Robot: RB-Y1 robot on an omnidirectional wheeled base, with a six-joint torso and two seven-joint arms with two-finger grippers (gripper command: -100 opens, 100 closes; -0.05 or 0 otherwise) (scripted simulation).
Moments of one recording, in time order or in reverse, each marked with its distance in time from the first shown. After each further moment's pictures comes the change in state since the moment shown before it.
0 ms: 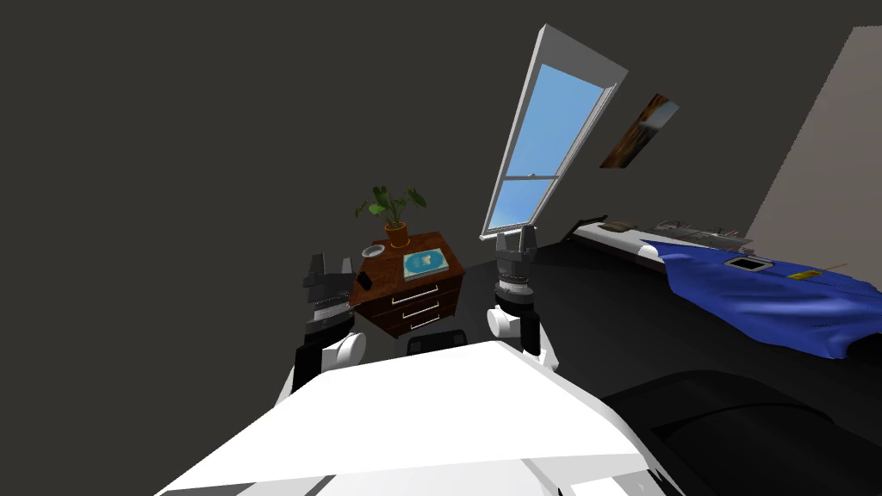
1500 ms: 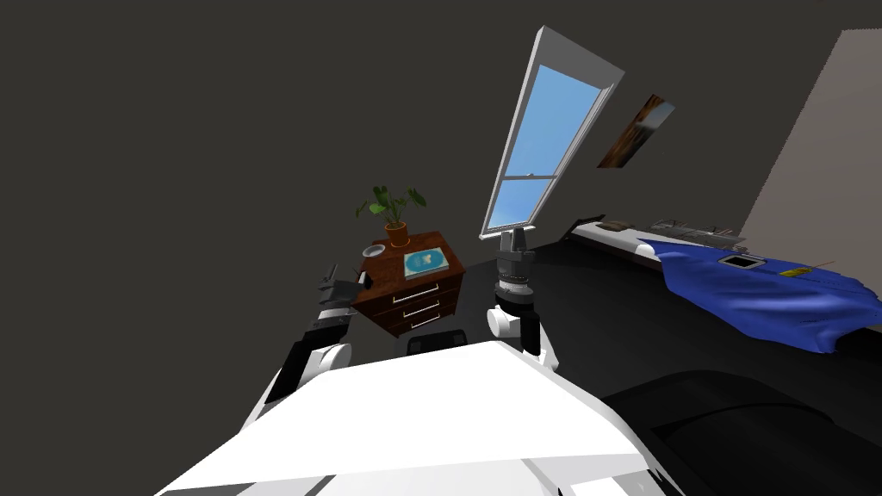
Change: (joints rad) left arm 0.027 0.218 0.030 0.075 0.204 0.234 0.318; right arm 0.000 0.000 0.000 0.000 0.000 0.000 0.000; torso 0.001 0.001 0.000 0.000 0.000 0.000
